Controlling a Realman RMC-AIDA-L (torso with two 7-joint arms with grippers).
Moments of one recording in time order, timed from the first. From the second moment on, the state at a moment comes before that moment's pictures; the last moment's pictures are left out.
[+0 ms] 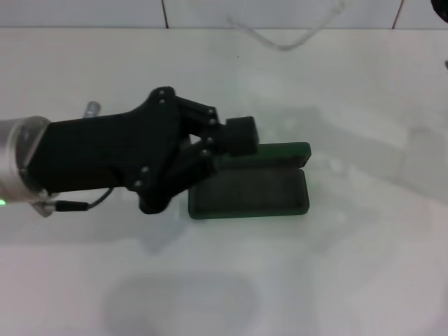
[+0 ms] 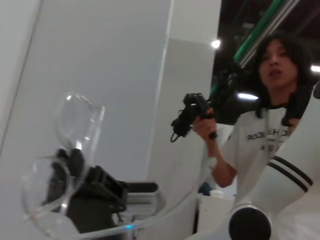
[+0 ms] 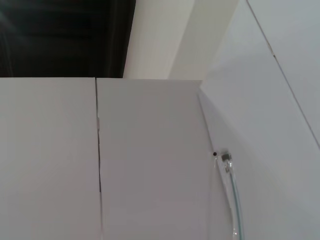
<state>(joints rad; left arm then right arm) -0.43 -2.09 1.15 0.82 1.29 1.94 -1.44 0.65 2.03 -0.90 -0.37 -1.03 -1.88 1.16</state>
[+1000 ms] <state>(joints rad) -0.45 -2.09 1.19 0.75 1.21 1.94 -1.36 0.68 2.03 -1.16 -0.36 -1.04 -1.77 1.13</state>
